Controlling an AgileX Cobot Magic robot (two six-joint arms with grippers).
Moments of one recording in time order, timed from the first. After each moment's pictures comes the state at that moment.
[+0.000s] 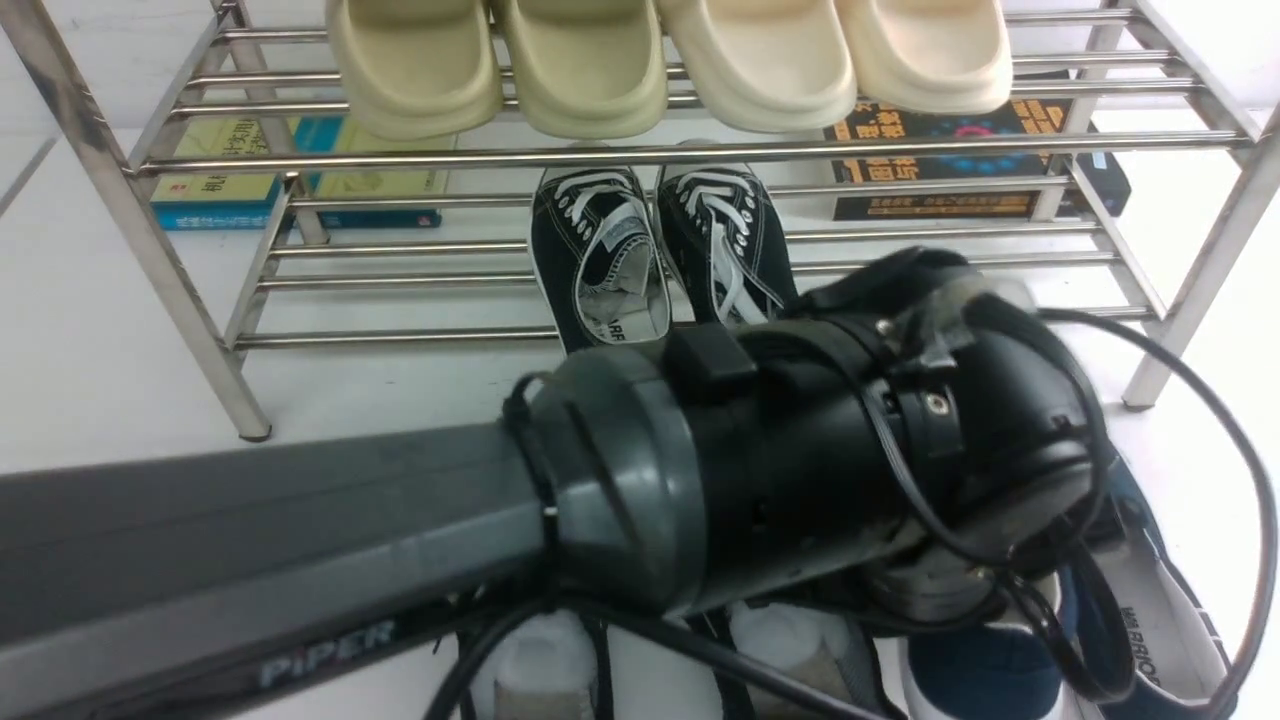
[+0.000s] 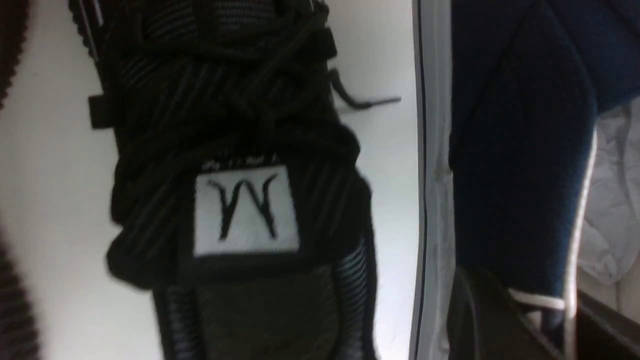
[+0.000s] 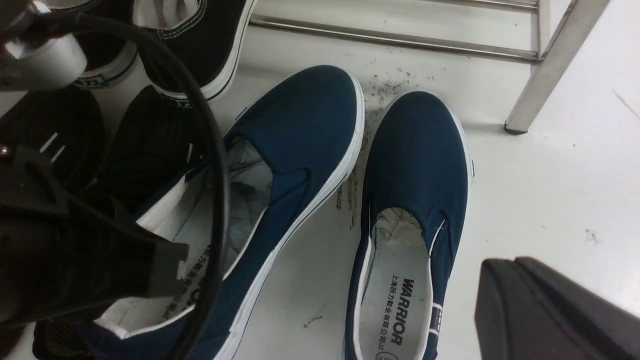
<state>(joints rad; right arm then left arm) 0.47 0.69 -0.88 -0.16 0.95 0.32 -1.16 1.82 -1.52 0.28 0.87 -1.32</state>
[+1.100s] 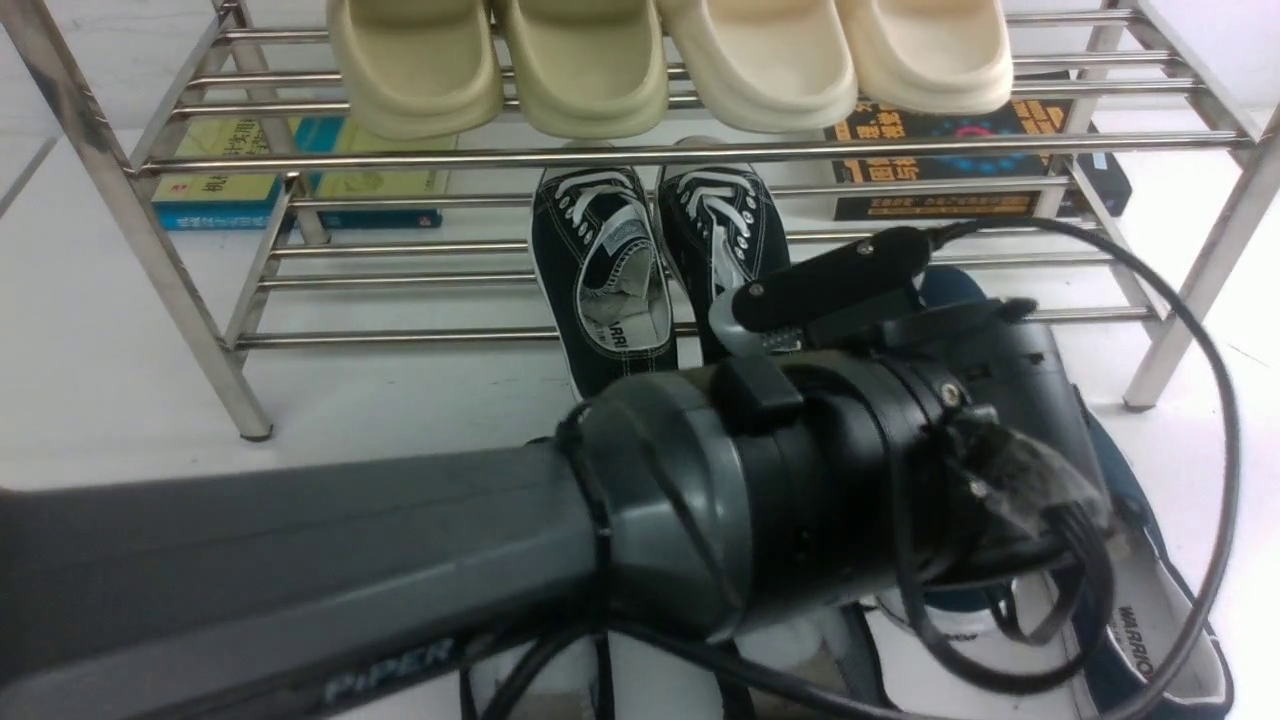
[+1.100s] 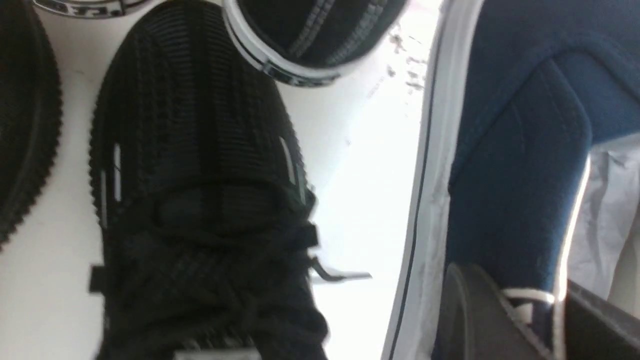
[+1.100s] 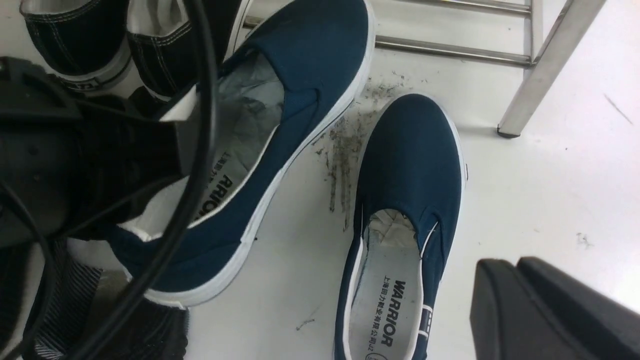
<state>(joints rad) 0.47 0.69 -0.88 -0.18 0.95 0.32 -1.19 1.85 -1.53 0.64 0.84 -1.69</state>
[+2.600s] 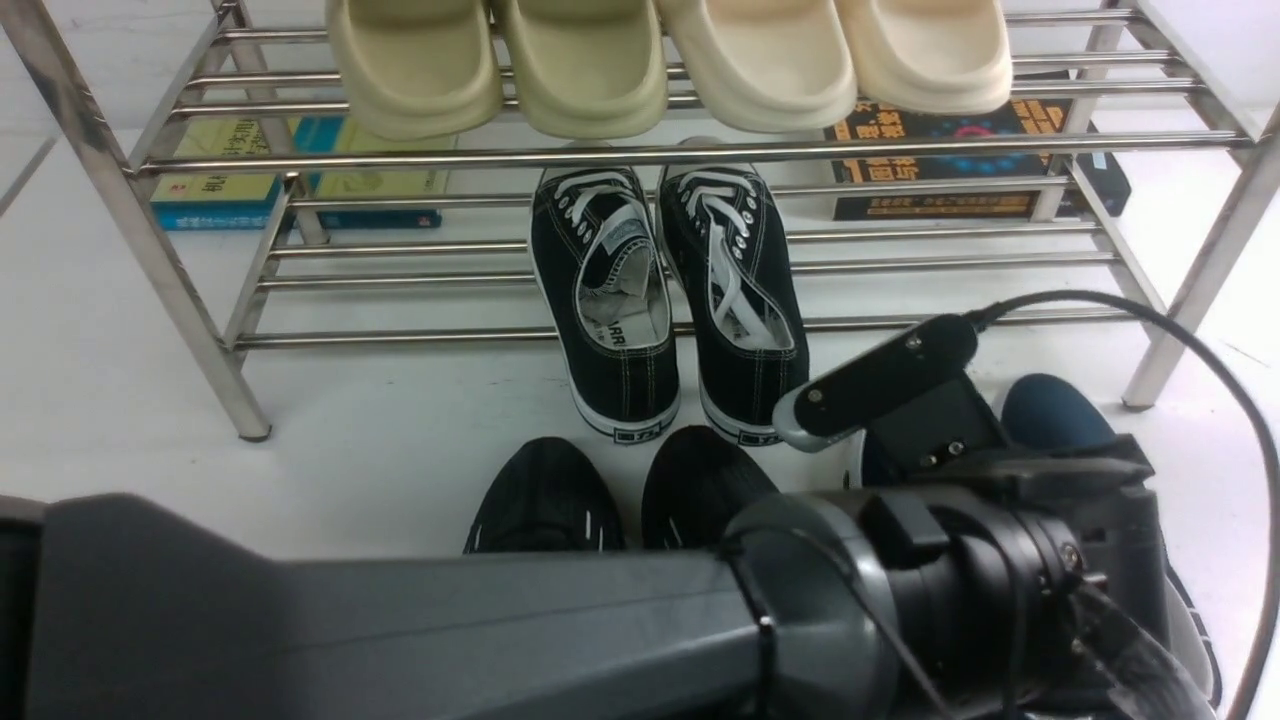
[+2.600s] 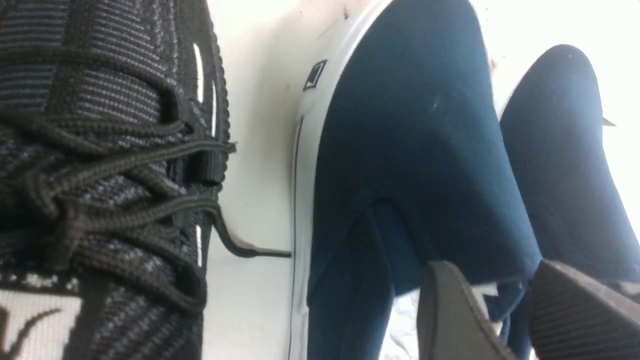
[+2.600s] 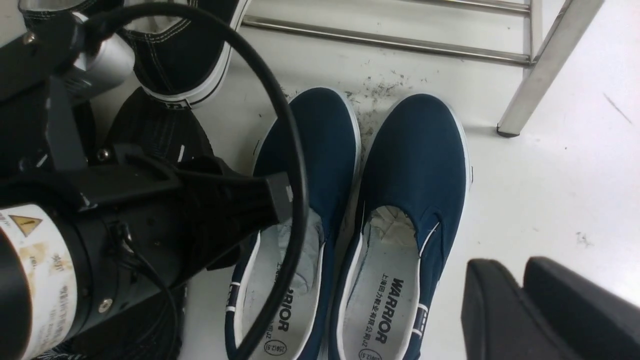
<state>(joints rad) 0.47 0.69 -0.88 -0.18 0.95 0.32 -1.24 1.96 -1.53 0.77 0.74 -2.01</state>
